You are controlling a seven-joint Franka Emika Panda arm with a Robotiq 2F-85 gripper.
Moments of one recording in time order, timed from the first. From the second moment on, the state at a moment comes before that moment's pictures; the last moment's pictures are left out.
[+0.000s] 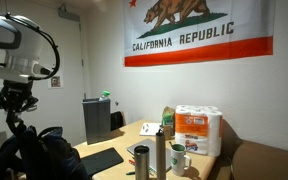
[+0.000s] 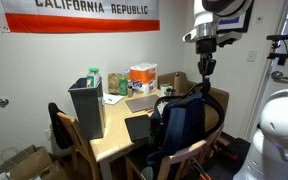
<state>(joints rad) 0.20 -0.82 -0.14 -2.49 0.03 1.48 -0.84</state>
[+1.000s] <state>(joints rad) 0.16 -0.55 -0.14 -2.69 -0.02 1.92 -0.84</state>
